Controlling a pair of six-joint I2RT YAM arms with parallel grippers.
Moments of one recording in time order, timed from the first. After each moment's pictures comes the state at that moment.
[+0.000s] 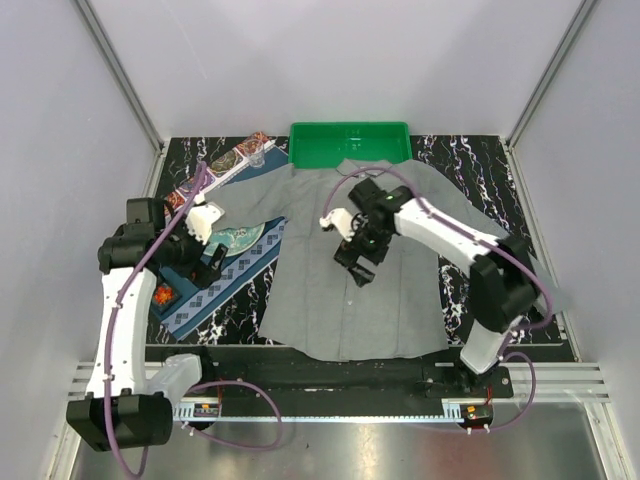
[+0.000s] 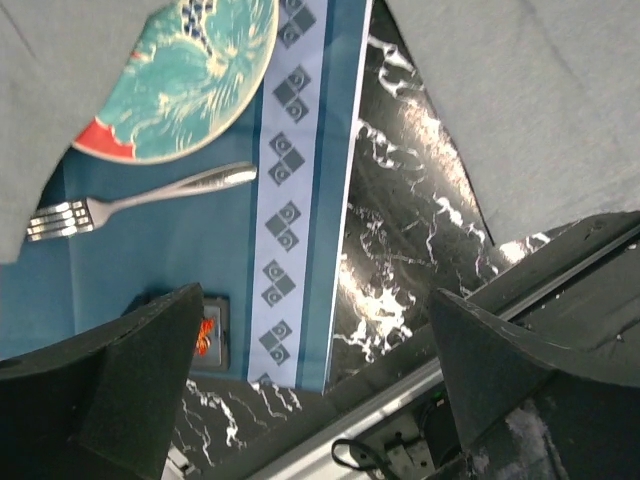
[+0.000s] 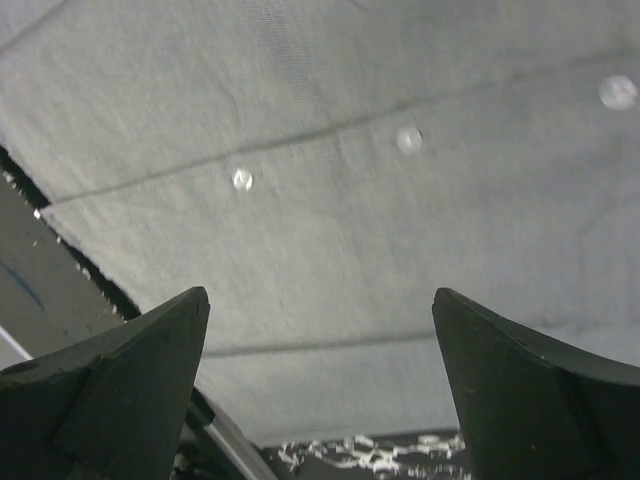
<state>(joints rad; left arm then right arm) 0.07 0.99 1.10 -1.14 0.41 0.65 0.61 1.70 1.40 -1.00 -0.31 -0.48</state>
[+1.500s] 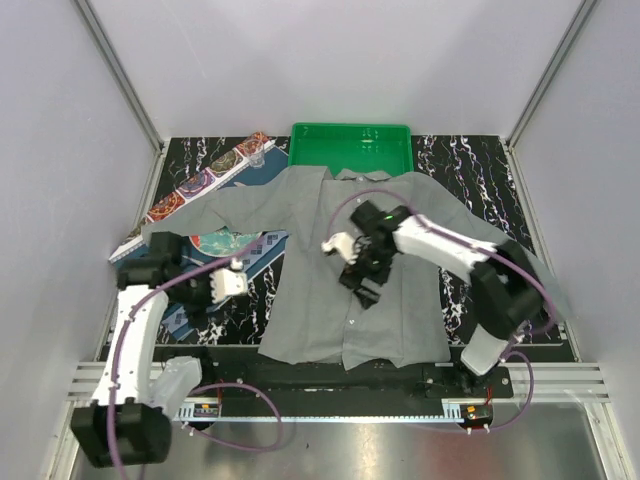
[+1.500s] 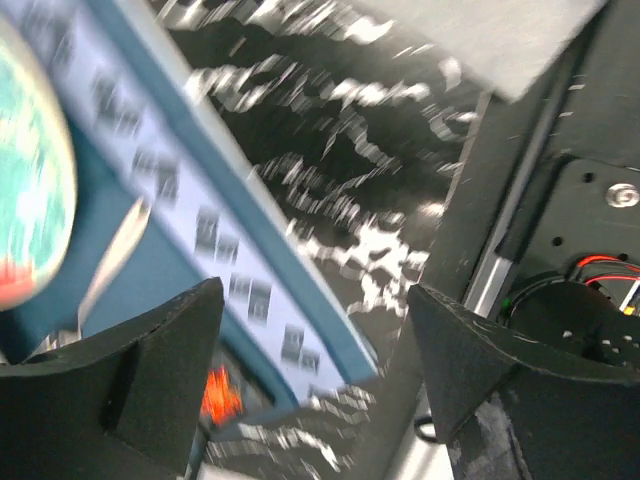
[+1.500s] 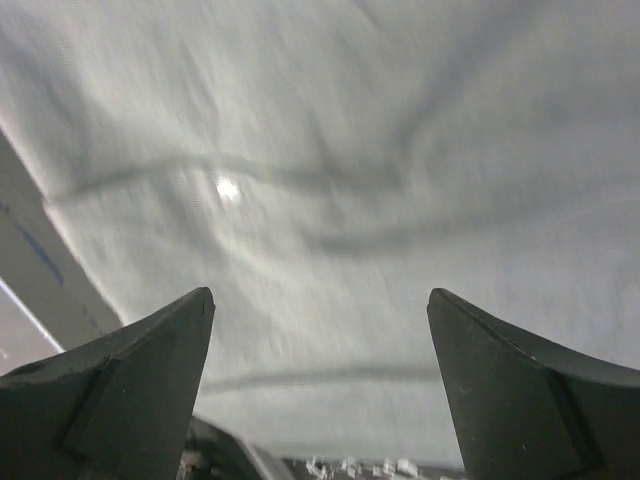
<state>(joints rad) 0.19 0.91 0.87 -1.32 0.50 1.42 0.75 1.78 1.24 -0.88 -0.36 -0.46</state>
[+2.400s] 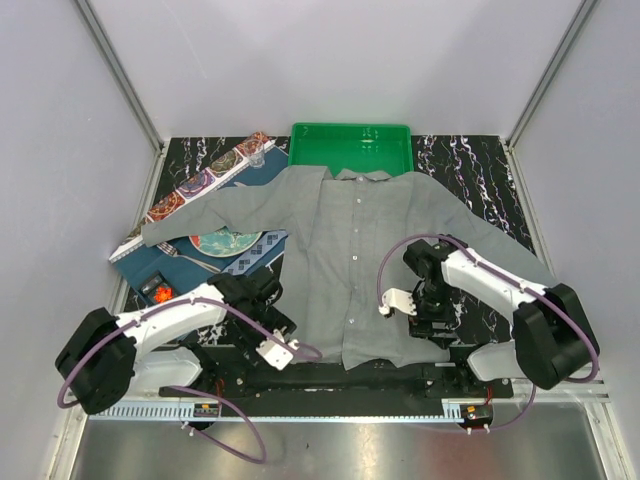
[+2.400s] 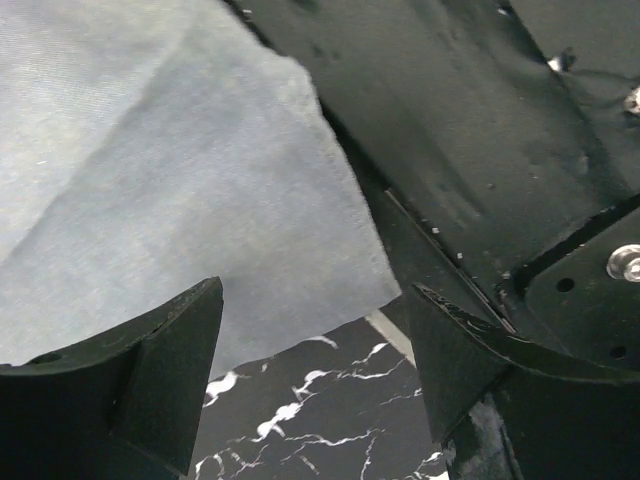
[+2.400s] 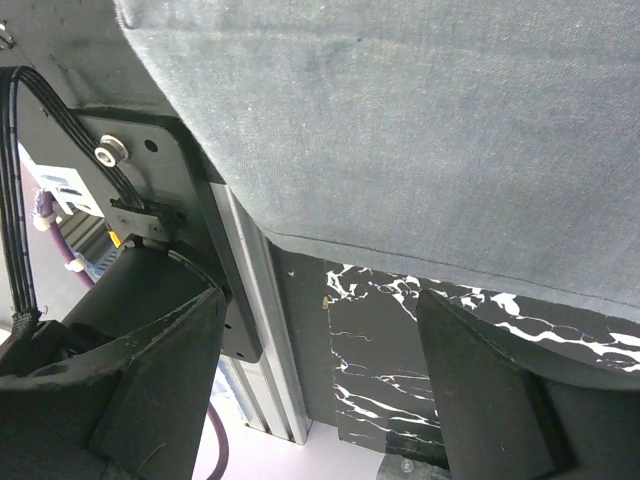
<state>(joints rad) -0.76 1.16 0.59 -0.89 0.50 1.53 0.51 1.35 0.79 -1.23 -0.19 -1.05</state>
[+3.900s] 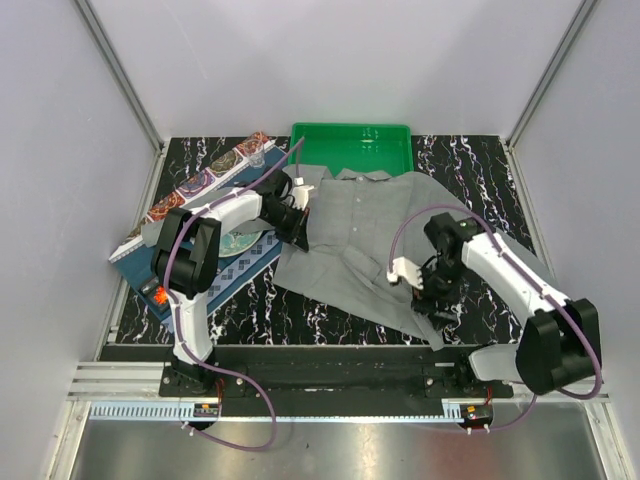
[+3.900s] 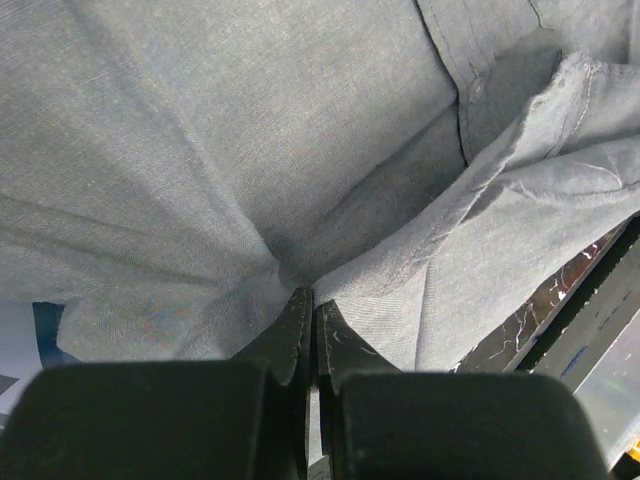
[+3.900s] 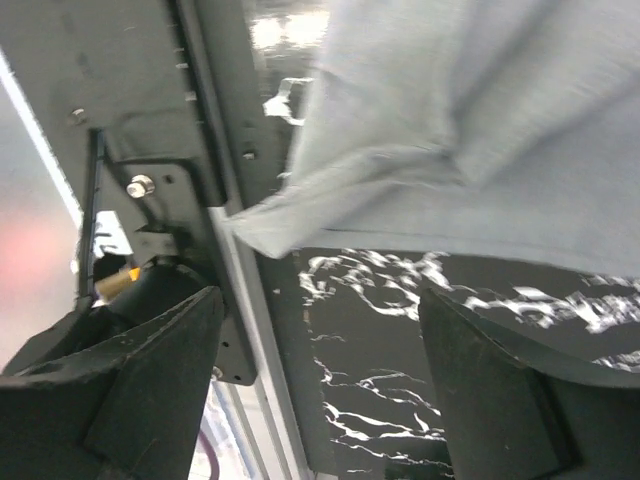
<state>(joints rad) -0.37 1.99 1.40 -0.63 0.63 0.07 0.25 1.36 1.00 -1.32 -0.36 -1.14</state>
